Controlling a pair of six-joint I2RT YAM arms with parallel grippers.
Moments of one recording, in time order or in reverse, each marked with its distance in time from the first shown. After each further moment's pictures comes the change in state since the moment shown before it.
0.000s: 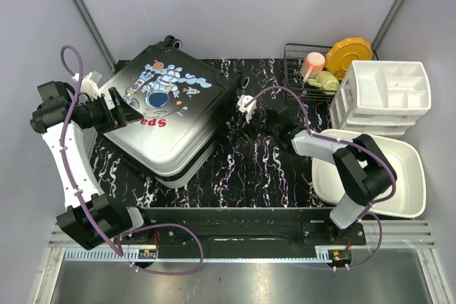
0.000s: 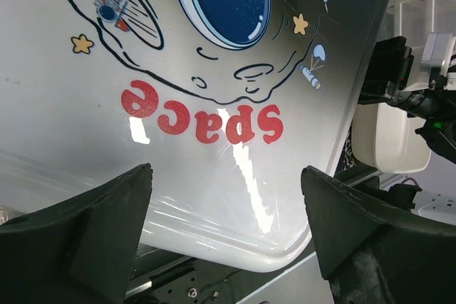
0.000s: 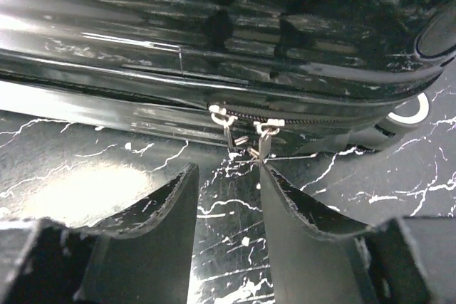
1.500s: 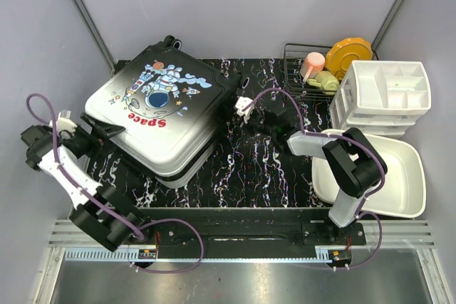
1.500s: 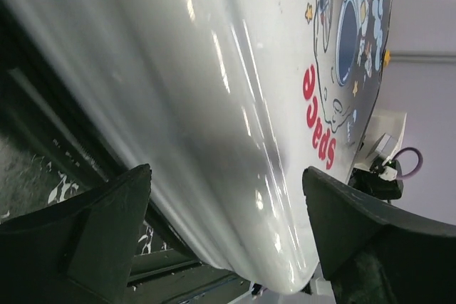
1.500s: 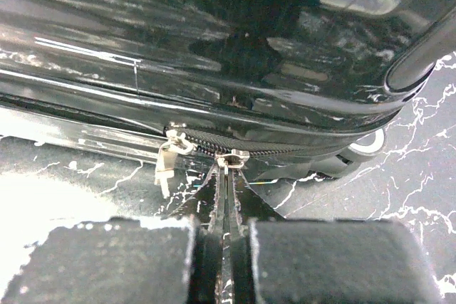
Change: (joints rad) left arm 0.407 -0.082 -0.375 0.159 0.160 -0.226; right arm -0.002 0.111 -0.008 0.226 0.027 -0.095
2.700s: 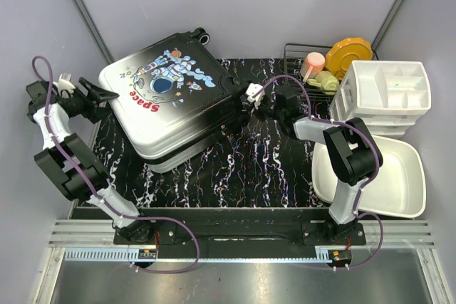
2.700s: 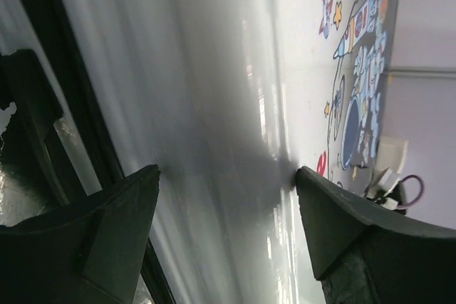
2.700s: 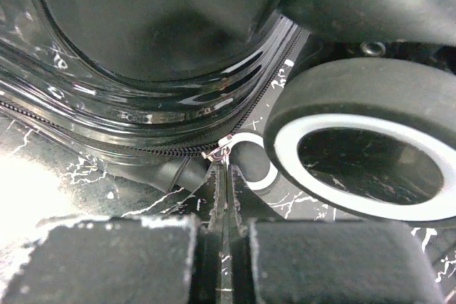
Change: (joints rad) left arm -0.269 0.562 0.443 0.313 -0.094 -0.195; right arm -0.166 0.098 0.143 -0.093 -0.077 -0.148
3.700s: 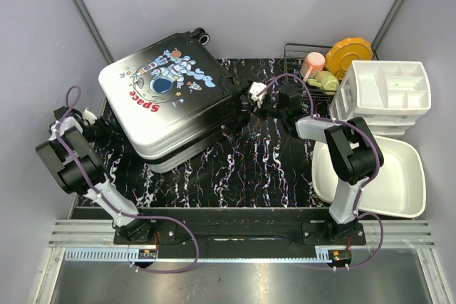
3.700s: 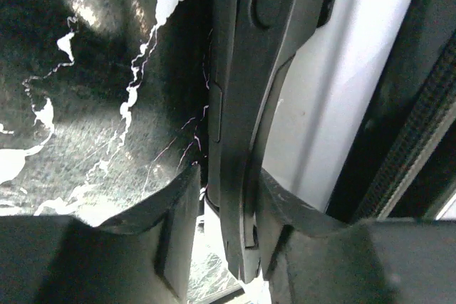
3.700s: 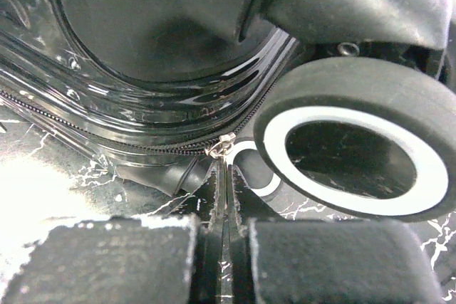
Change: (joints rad) left arm 0.010 0.046 -0.325 0.032 -0.268 0.132; right arm -0.027 0.010 0.000 0.044 -0.097 0.026
